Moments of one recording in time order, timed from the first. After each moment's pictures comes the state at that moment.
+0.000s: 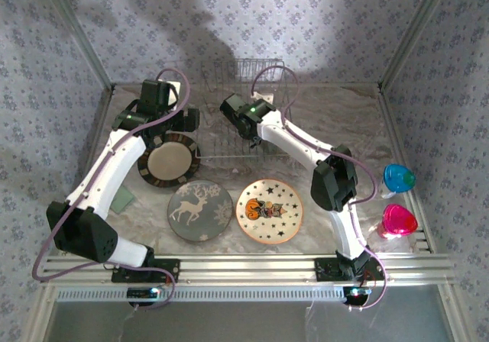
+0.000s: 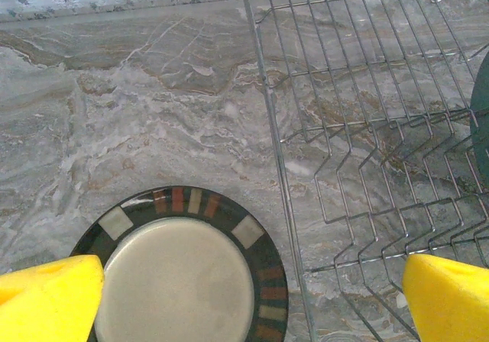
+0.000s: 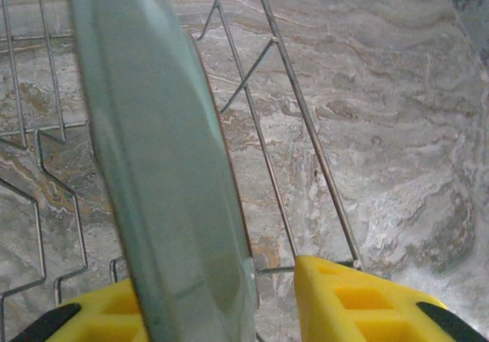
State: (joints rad) left arm -0.32 1.43 1.42 -0.74 -0.09 -0.15; right arm 0.75 2.09 2.00 -1.19 0.76 0.80
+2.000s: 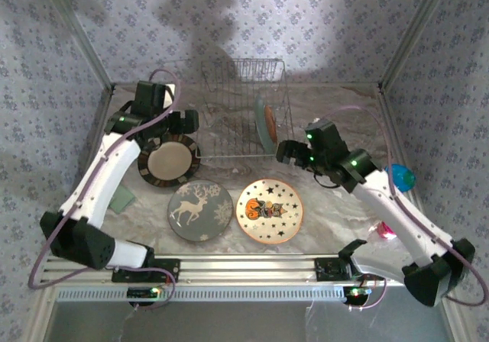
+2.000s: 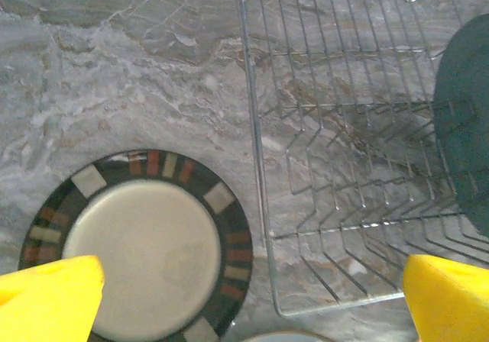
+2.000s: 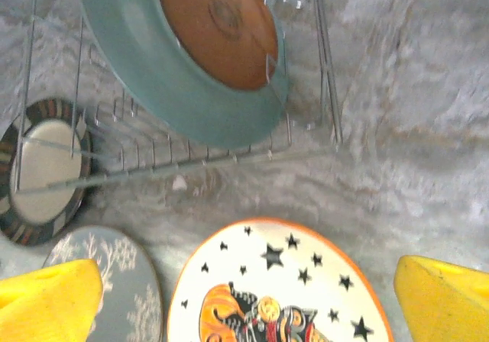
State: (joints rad) left arm -0.33 1.35 1.42 -0.85 -0.03 -0.27; right arm 0.54 1.08 1.07 -0.81 0.01 0.68
